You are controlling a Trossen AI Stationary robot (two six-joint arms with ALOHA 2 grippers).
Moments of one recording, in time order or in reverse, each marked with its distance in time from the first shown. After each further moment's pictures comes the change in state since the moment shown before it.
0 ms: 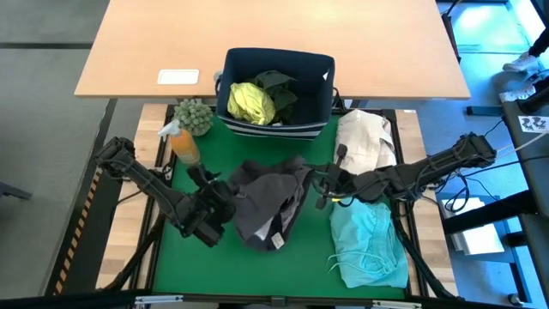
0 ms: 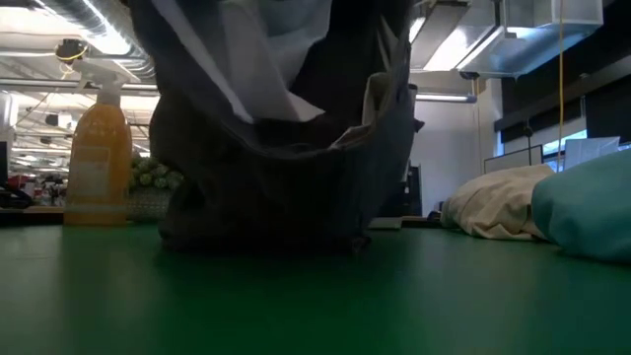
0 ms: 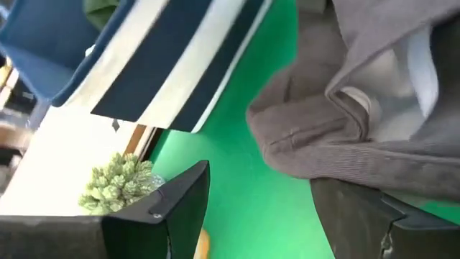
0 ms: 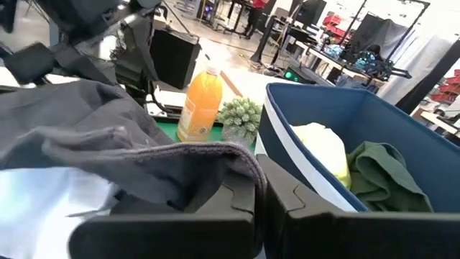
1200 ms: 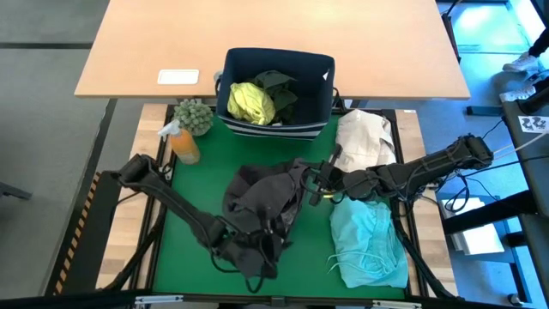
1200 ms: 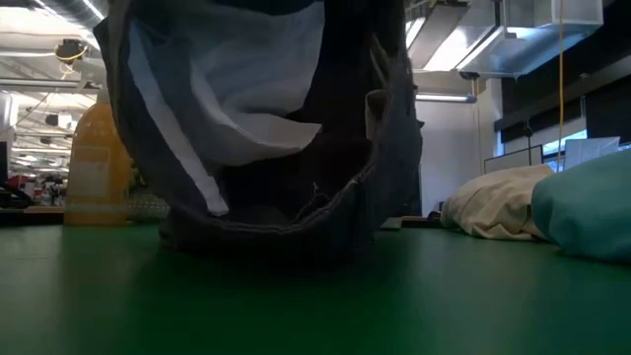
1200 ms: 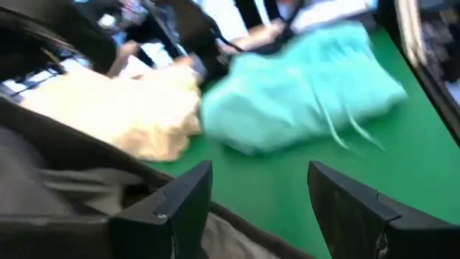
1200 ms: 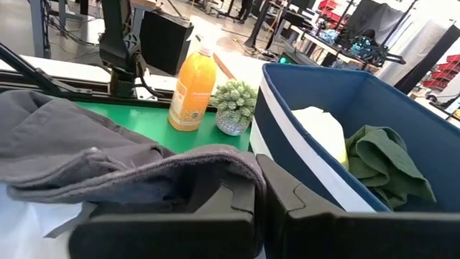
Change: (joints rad) left arm -0.004 0.285 0.101 1.257 0.095 0.954; right arm -0.049 0.046 0.000 -0.005 -0.015 0.026
